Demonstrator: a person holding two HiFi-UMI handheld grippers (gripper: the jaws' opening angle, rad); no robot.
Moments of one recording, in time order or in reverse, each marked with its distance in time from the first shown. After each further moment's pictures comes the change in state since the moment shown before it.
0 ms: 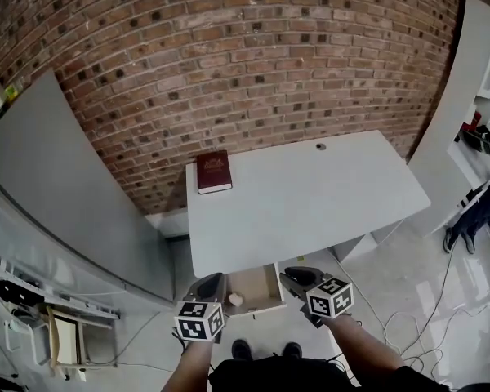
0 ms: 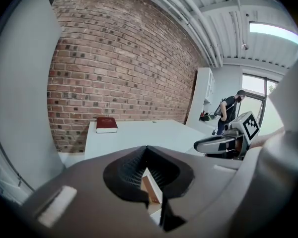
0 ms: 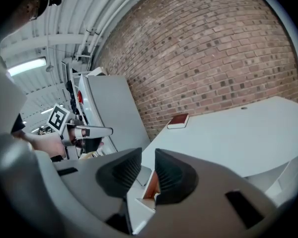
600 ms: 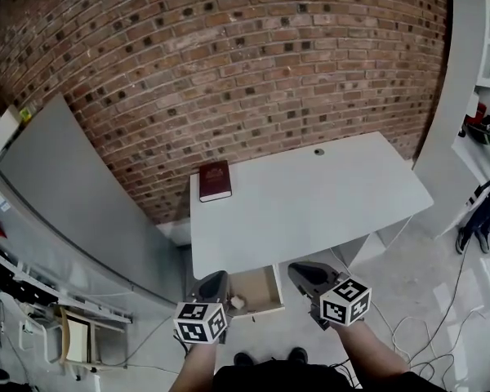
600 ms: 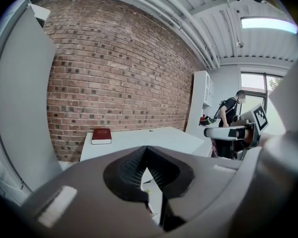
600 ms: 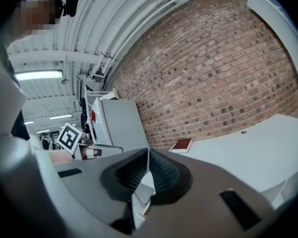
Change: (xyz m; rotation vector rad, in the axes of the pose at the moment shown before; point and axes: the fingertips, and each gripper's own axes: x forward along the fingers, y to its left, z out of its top) left arm -0.017 -0.075 0.042 0.046 -0.085 0.045; right arm -0.101 0.012 0.071 -0.059 -0.230 0.068
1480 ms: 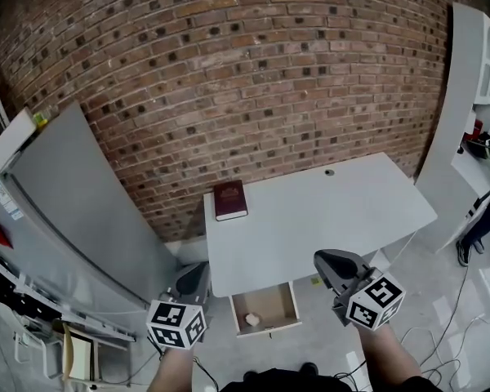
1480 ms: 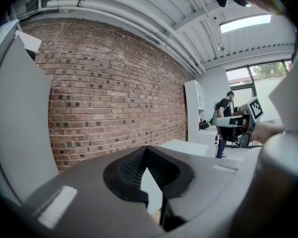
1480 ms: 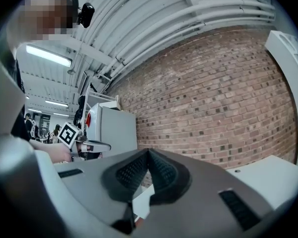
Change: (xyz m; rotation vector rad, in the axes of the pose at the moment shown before) left arm -0.071 0.087 0.116 0.195 -0.173 -0.020; right arm 0.015 0.050 0.115 -0.222 -0.163 -0.107
